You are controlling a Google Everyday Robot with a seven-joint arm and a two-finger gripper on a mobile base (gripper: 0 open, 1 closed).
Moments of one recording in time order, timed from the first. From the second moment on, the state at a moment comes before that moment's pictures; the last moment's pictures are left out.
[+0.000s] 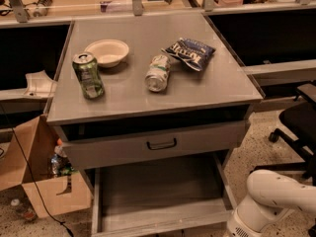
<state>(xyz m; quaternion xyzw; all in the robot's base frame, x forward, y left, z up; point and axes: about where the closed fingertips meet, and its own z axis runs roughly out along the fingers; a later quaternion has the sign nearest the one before) 0.276 -0.203 0.492 0.38 -0.89 -0.24 0.07</state>
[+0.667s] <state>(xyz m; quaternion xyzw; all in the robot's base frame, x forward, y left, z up) 0.282 -0.218 0.444 0.34 -0.90 -0.24 0.07</state>
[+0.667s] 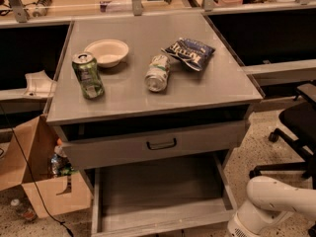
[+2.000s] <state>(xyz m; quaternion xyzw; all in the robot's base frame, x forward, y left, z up) 0.326 -0.184 0.421 0.32 -0.91 -0.28 0.01</state>
